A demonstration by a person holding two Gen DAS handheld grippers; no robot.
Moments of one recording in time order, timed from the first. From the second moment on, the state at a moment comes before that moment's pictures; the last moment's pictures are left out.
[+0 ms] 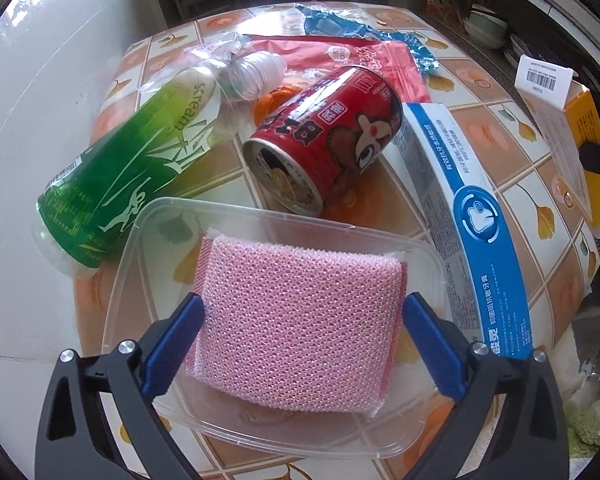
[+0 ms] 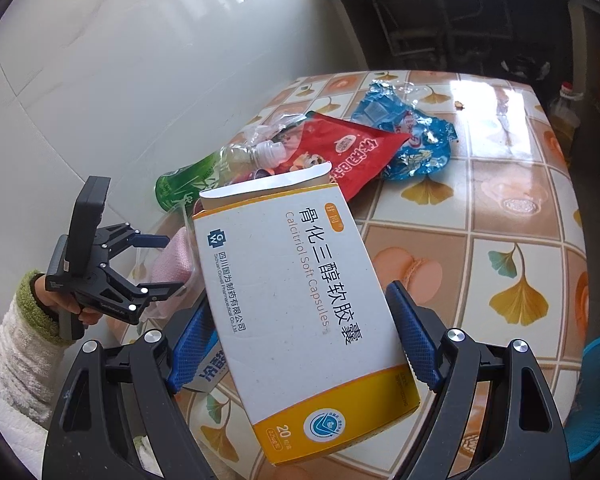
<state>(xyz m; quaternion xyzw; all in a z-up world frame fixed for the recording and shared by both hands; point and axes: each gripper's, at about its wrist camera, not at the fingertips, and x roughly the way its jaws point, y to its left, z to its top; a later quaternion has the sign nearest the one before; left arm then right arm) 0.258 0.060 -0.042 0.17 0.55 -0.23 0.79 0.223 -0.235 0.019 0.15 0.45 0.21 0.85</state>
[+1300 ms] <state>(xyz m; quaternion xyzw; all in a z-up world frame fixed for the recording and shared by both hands) 0.285 0.056 -0.041 0.17 0.60 -0.24 0.75 0.227 -0.218 0.010 0.16 0.47 0.24 0.84</state>
